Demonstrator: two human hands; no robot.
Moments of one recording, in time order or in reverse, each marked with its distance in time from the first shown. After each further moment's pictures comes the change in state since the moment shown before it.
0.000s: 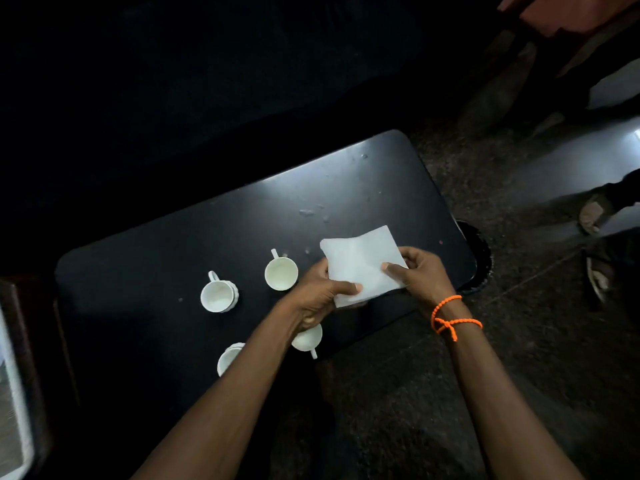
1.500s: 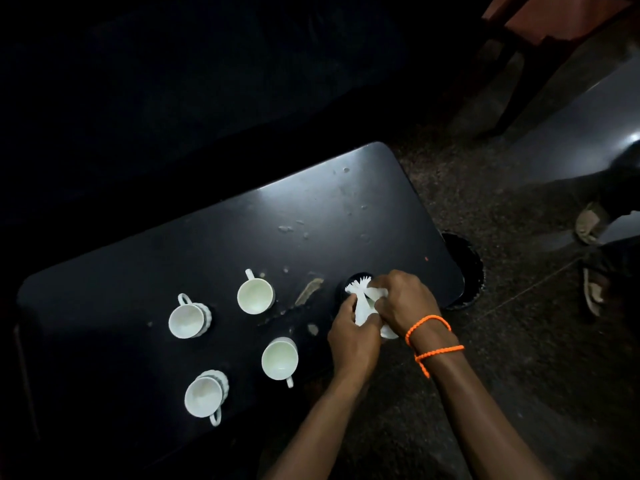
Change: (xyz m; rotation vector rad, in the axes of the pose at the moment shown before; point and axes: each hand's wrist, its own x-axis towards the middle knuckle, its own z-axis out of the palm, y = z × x) left_hand 0.008 -0.059 0.110 0.247 0.520 0.091; right_hand 0.002 -0.017 -0.017 -0.956 -0.042 -0.181
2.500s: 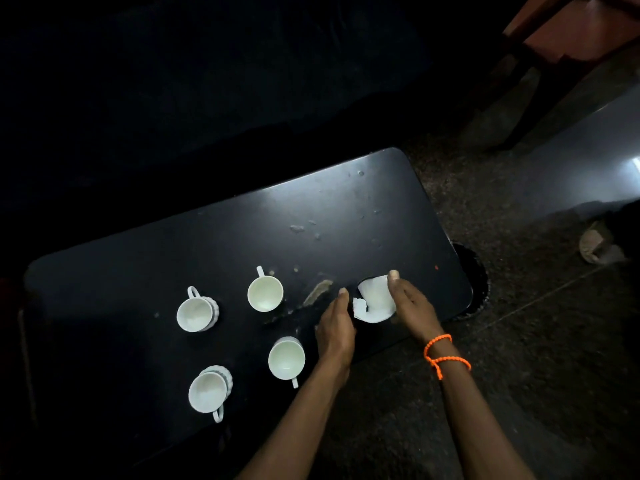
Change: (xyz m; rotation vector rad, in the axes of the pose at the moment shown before) left_hand 0.039 -0.004 -0.029 -0.139 0.015 -0.171; right_hand 0.009 0.018 0.035 0.613 0.044 0.150
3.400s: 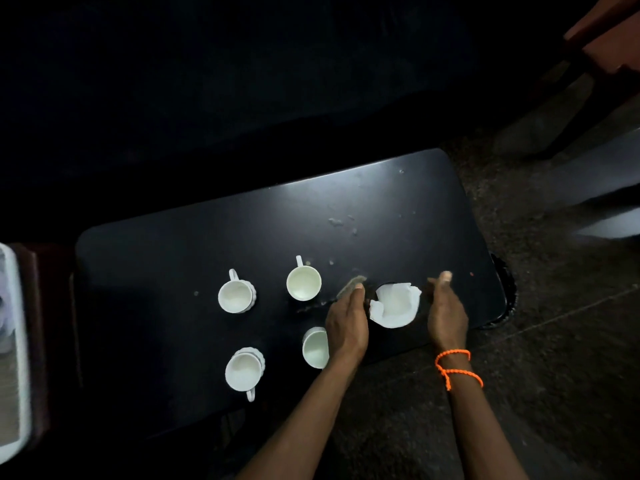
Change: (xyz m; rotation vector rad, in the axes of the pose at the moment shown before) left_hand 0.002 0.008 -0.049 0.123 0.124 0.186; right_hand -0.010 -0.009 0.034 0.068 0.311 0.052
